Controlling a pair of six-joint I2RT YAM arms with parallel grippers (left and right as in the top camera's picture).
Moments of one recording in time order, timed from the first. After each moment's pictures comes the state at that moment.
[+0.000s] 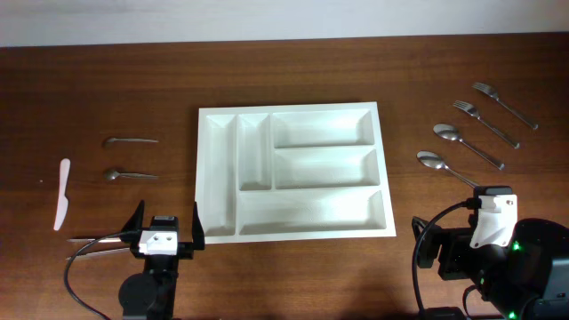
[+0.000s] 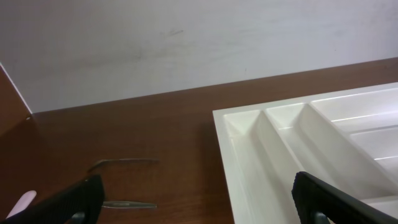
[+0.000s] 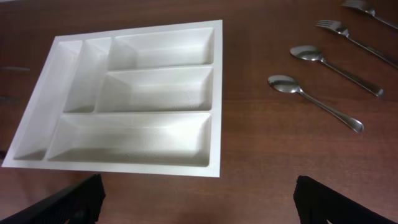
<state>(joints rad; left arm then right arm) -0.04 0.01 0.01 -0.08 -0.03 0.14 0.03 0.62 1.14 -1.24 -0.14 0.11</state>
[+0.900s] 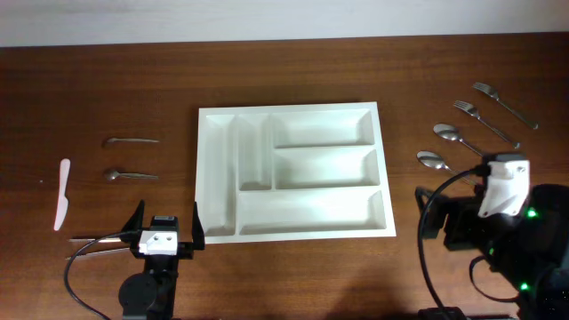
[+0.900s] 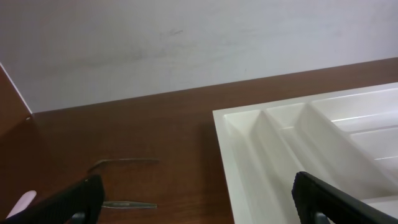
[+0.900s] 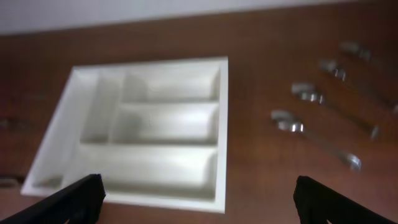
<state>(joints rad) -0.04 0.01 0.01 -0.08 -0.03 0.14 0.03 0.79 1.33 -1.18 -0.15 0.11</state>
